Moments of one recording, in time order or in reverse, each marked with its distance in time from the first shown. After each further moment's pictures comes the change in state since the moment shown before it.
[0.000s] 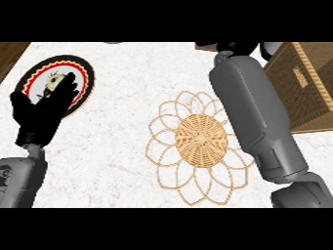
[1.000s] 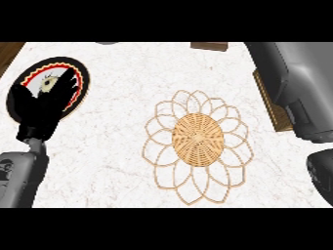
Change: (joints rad) left arm -0.038 -0.002 0.008 0.019 -0.011 0.019 0.016; right arm -0.374 -0.181 -0.076 0.324 0.497 0.050 0.357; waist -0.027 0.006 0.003
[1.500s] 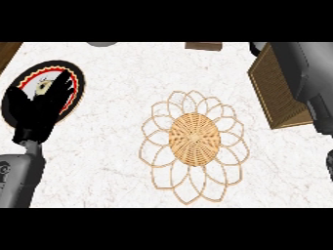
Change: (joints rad) left arm 0.016 0.006 0.019 0.008 0.004 0.003 -0.010; right arm 0.014 -0.075 -0.055 0.057 0.139 0.038 0.059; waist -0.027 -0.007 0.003
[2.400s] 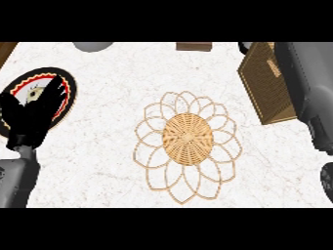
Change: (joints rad) left arm 0.035 0.008 0.035 0.023 0.006 0.002 -0.031; right arm 0.216 0.001 -0.146 -0.108 0.129 -0.108 -0.018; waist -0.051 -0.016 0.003
